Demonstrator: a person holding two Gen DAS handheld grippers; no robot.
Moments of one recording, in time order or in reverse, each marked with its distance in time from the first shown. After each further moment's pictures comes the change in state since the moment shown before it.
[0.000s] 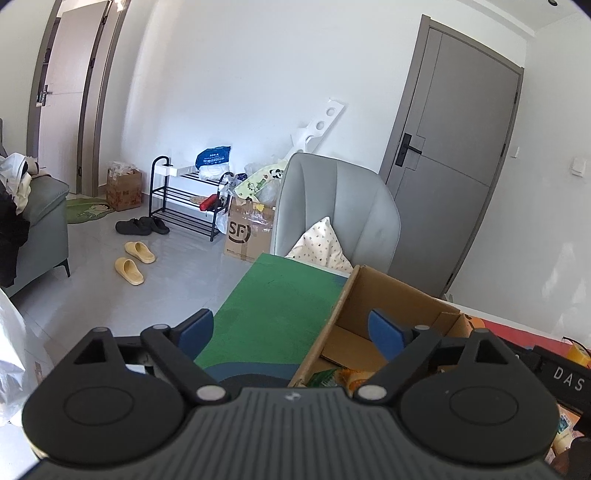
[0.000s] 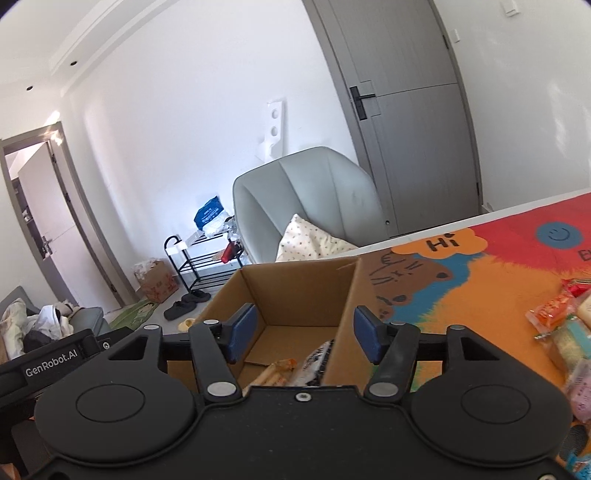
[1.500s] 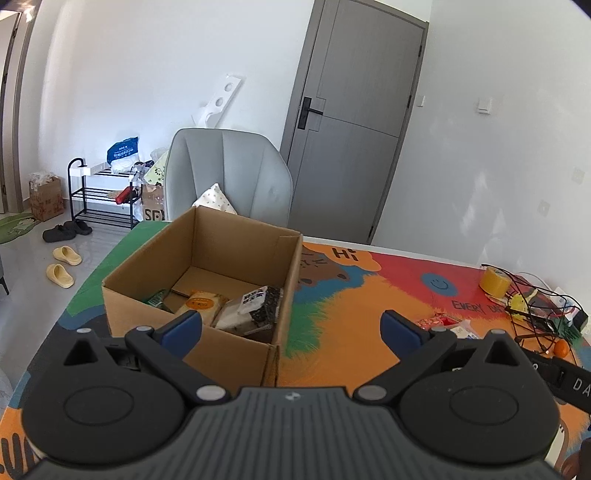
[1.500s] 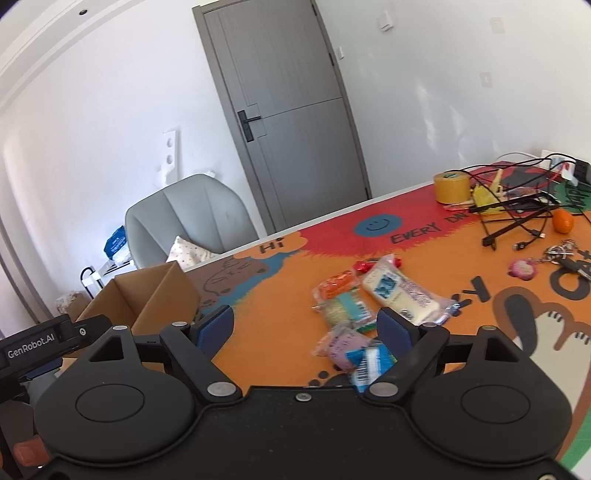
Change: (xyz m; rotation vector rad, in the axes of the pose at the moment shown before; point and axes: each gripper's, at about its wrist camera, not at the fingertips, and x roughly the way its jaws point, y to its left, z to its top) left arm -0.051 -0.111 -0.063 0.169 0.083 -0.238; right arm -0.129 -0.123 -0.028 0.109 -0.060 -0.295
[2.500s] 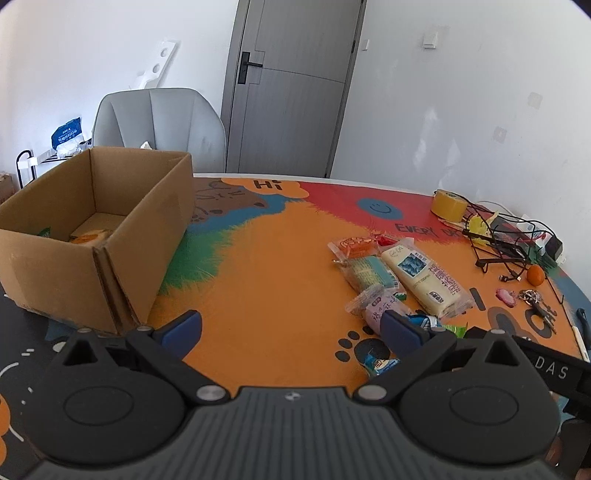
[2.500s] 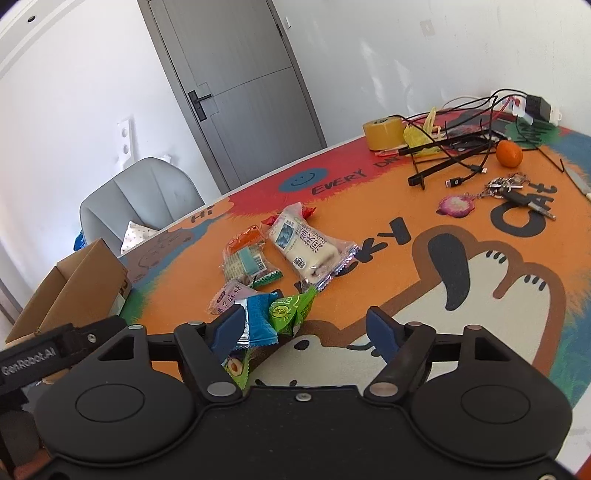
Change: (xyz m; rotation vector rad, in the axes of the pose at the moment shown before) left arm 0.045 -0.079 -0.063 0.112 0.142 -0.102; right arm 0.023 -0.081 -0.034 0.094 0.098 -0.049
